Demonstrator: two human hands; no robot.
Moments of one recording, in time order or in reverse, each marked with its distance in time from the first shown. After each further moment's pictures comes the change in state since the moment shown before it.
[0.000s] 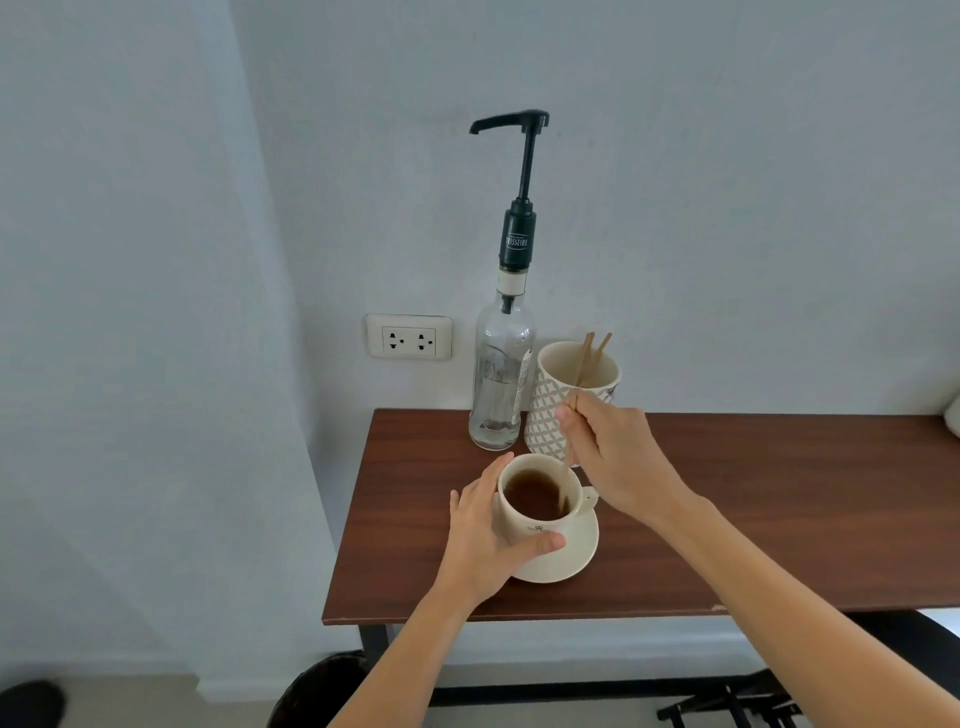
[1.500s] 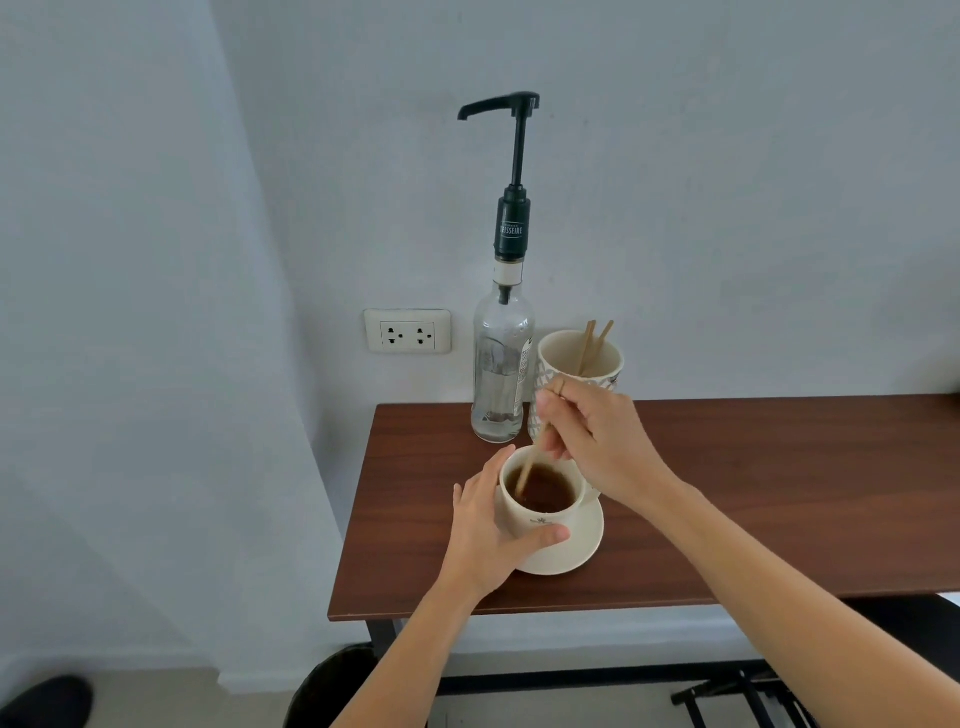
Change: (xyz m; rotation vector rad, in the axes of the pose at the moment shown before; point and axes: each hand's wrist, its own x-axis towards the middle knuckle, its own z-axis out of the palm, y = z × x) left_hand -0.001 0.003 0.000 0.034 0.003 -0.010; right_hand 0.005 -0.009 0.007 0.184 -0.009 -0.019
